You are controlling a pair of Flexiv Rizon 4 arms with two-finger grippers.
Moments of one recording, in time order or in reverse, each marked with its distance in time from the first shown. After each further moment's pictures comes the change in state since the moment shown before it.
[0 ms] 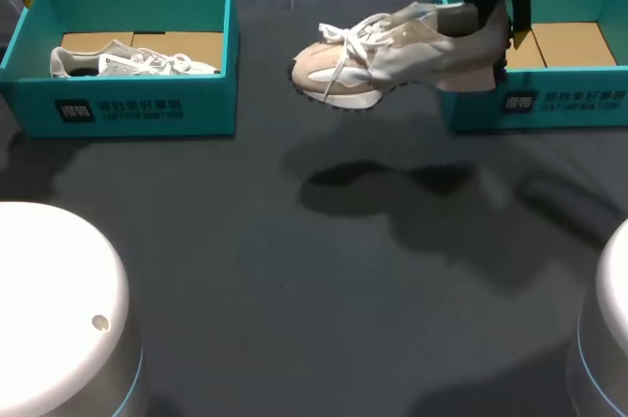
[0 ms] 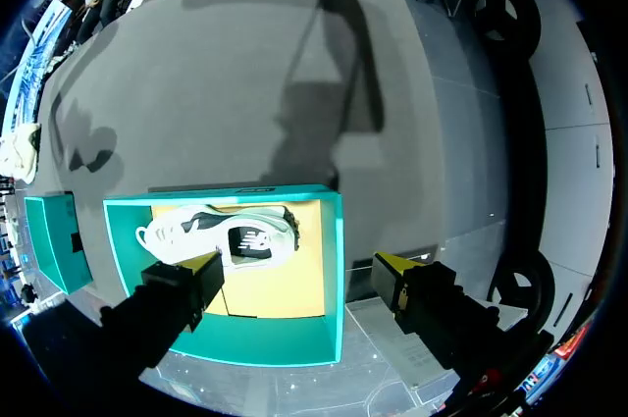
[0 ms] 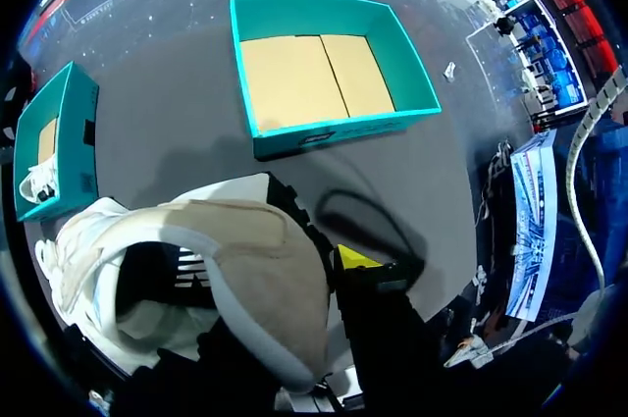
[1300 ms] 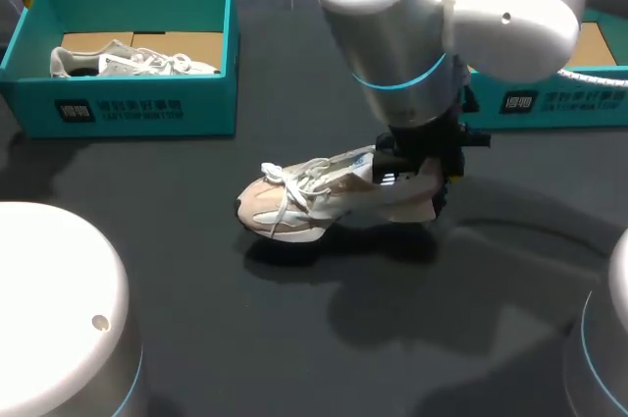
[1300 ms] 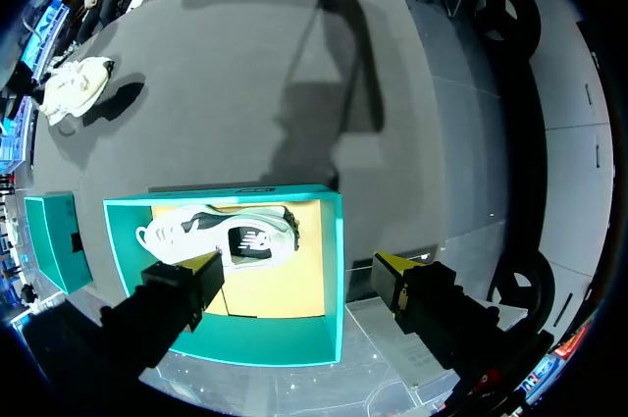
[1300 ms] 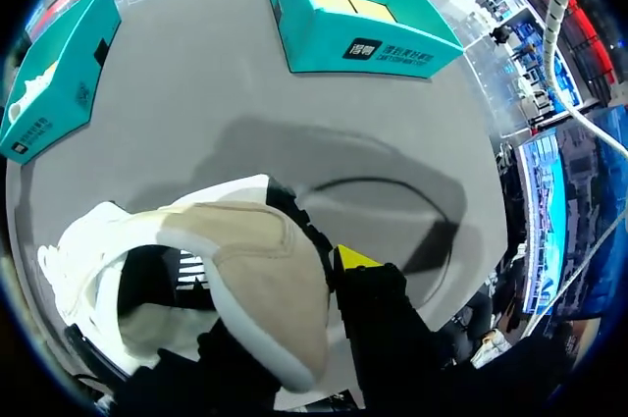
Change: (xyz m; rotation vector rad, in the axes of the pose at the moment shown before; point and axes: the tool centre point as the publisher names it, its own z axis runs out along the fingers) left arm 0.000 0.000 0.000 0.000 0.000 0.000; right arm 0.078 -0.151 0.083 -0.075 -0.012 0.011
